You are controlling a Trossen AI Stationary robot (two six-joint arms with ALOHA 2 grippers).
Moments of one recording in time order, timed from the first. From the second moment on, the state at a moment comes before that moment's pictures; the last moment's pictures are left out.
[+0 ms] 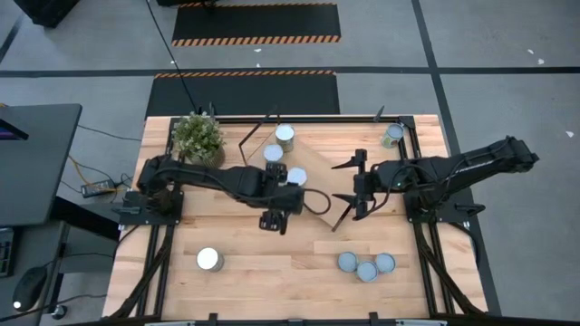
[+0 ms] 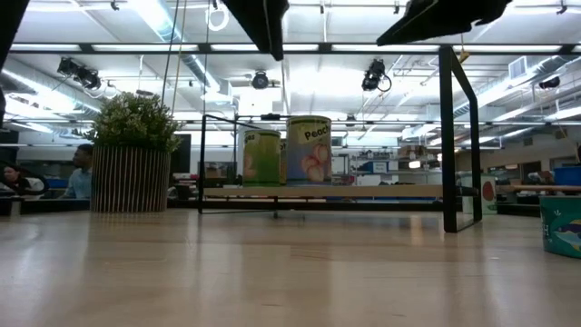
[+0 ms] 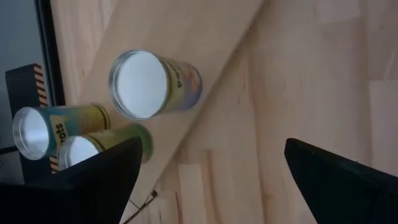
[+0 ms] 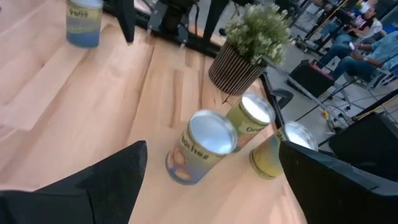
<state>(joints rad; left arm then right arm) -0.19 1.91 1.94 -1.30 -0.38 0.01 0.19 0.97 0.75 -0.21 0.37 -0.32</state>
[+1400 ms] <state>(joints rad) -0.35 1.24 1.13 -0.78 -0.59 -0.30 0.01 1.61 1.17 -0.33 0.25 -0.47</state>
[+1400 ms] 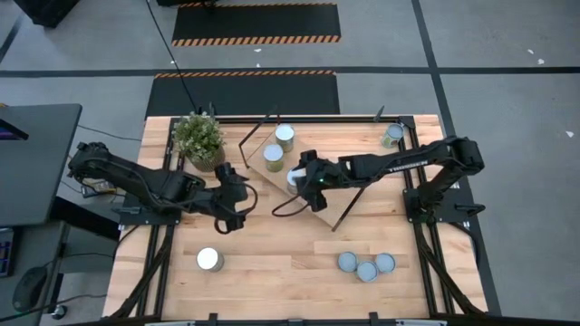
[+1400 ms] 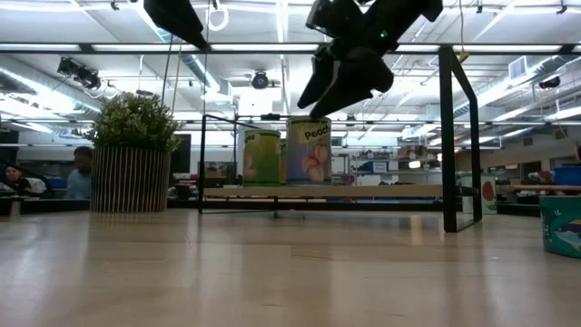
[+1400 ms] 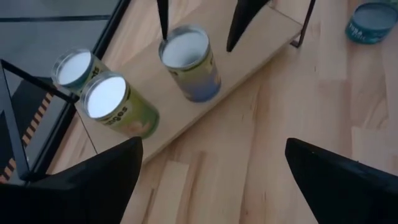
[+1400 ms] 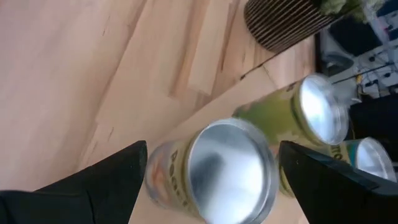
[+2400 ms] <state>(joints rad) -0.34 1.24 1.13 -0.77 -0.59 -0.30 -0.08 1.55 1.20 -0.34 0.34 -0.42</state>
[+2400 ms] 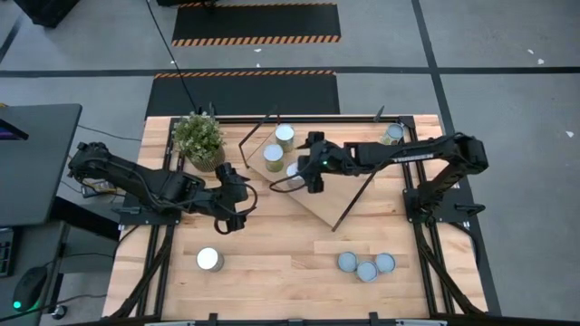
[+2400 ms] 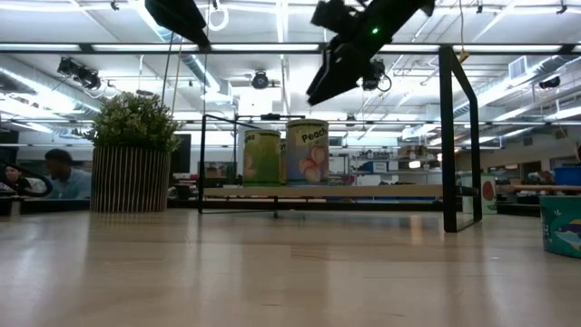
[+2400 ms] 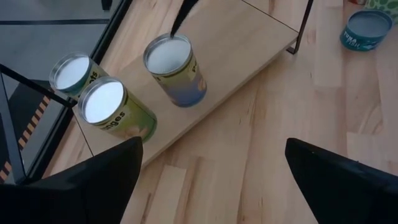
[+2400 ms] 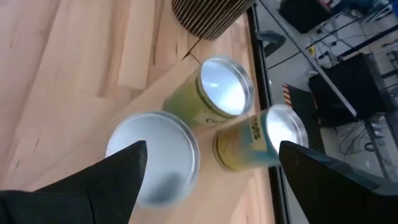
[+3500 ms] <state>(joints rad) -0.34 1.24 1.13 -0.75 -0.59 -0.30 -0.14 1.70 1.20 -0.39 0.14 -0.15</state>
